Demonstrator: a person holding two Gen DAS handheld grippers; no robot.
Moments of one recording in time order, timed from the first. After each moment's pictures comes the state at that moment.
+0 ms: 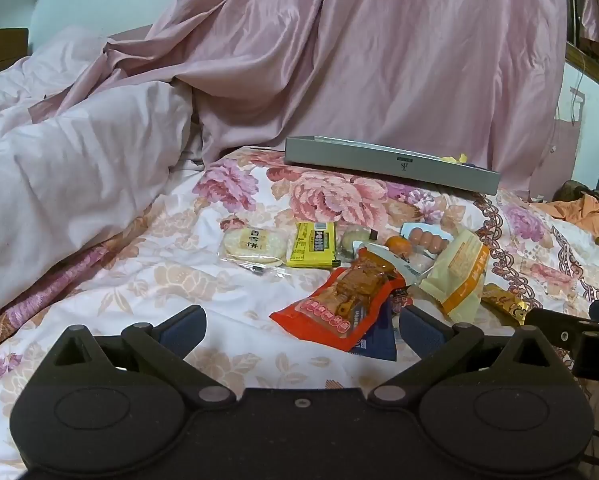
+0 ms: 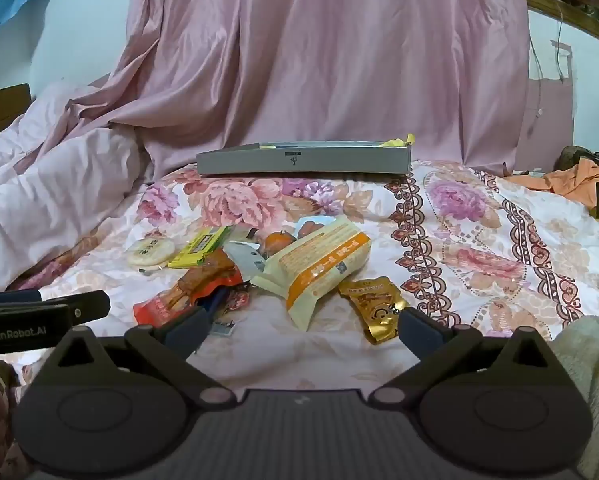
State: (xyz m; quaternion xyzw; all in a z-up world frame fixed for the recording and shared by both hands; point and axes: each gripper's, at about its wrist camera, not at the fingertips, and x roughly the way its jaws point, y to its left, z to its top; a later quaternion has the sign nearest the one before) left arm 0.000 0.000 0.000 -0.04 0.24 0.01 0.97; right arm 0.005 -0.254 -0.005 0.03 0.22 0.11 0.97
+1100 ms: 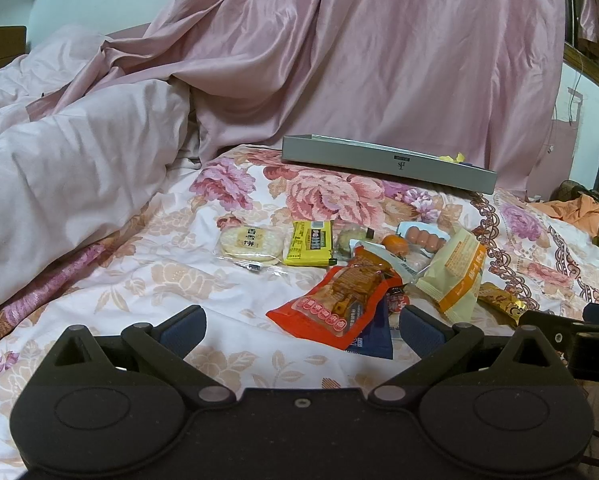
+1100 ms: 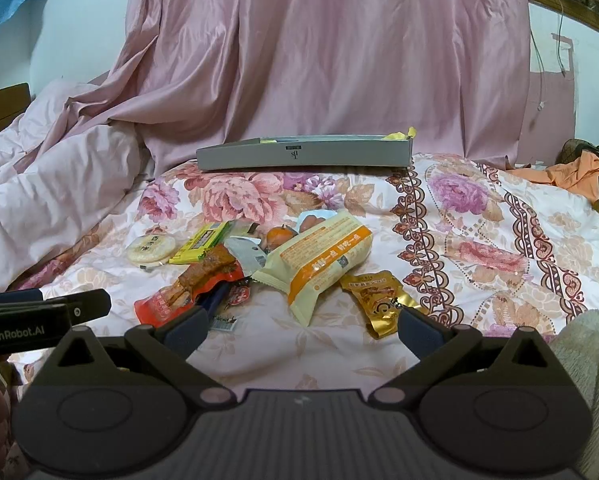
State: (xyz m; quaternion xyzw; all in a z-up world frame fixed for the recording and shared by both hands) left arm 0.000 0.000 0.000 -0.04 0.24 0.01 0.97; right arm 0.007 -0.253 -0.007 0.04 0.22 0.12 0.97
